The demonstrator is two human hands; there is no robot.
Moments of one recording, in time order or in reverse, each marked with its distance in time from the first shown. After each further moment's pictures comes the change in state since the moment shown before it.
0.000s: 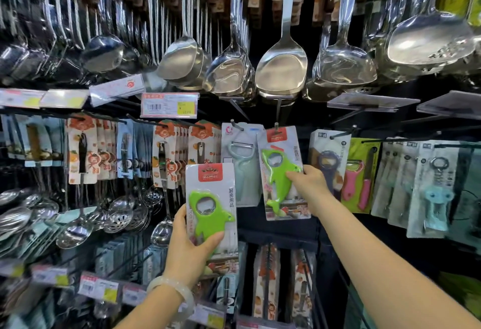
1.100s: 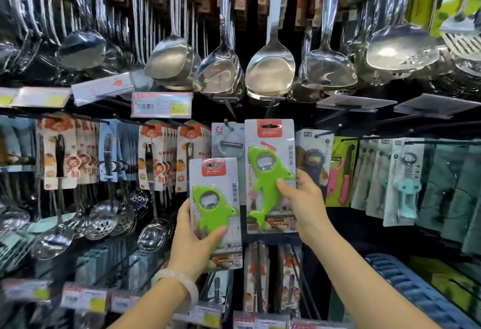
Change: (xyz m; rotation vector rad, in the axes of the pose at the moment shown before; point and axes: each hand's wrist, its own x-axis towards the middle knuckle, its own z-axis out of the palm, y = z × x) left_hand 0.003 0.008 0.005 0.023 -0.104 -0.032; right_hand -0.085 -0.009 0.003 0.430 -0.033 -0.154
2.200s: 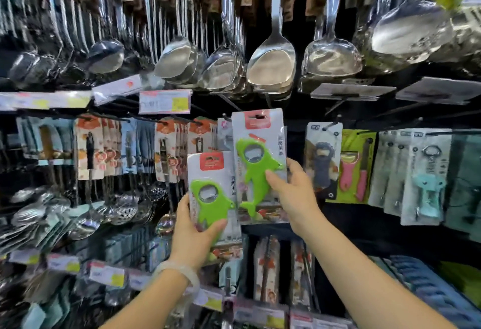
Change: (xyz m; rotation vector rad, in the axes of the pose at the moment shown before) left_hand -0.020 0.007 0.012 0.089 0.148 0.034; right_hand 0.008 0.010 -0.002 -0.018 -0.171 -0.080
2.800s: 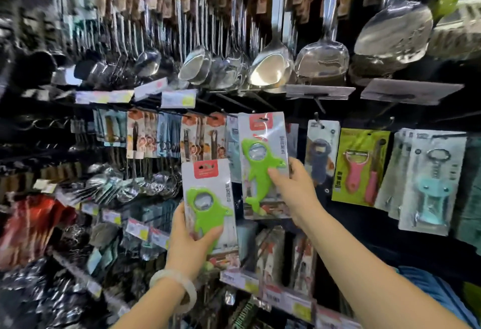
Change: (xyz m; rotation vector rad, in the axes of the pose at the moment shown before) left_hand -0.104 0.019 0.039 0.033 0.225 -0.048; right_hand -0.022 -0.015 -0.062 0.046 -0.181 0.066
